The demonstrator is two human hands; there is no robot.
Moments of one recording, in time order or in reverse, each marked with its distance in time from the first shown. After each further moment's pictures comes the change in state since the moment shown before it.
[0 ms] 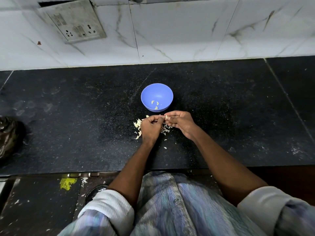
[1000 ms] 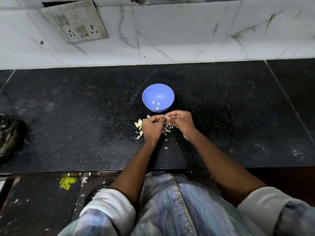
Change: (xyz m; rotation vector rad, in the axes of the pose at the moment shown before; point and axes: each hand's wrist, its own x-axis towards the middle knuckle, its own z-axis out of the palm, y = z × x) left_hand -0.004 0.003 0.004 -0.028 0.061 -0.008; right_hand 0.004 0.007 0.009 -0.121 0.123 -0.108
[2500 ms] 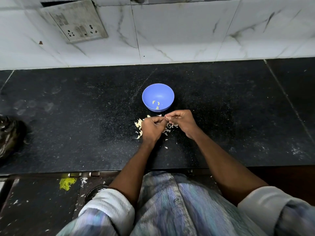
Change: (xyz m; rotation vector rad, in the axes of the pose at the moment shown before) left_hand 0.003 -0.004 -0.009 0.177 -0.083 0.179; right_hand -0.002 0.000 -0.011 -0.104 -0.104 -0.165
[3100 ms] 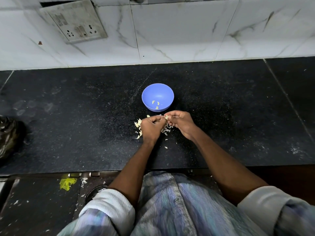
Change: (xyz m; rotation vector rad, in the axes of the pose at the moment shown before) left_hand -0.003 0.004 0.002 -0.157 0.014 -0.098; right_hand 0.003 0.005 0.004 0.185 -0.035 0.181
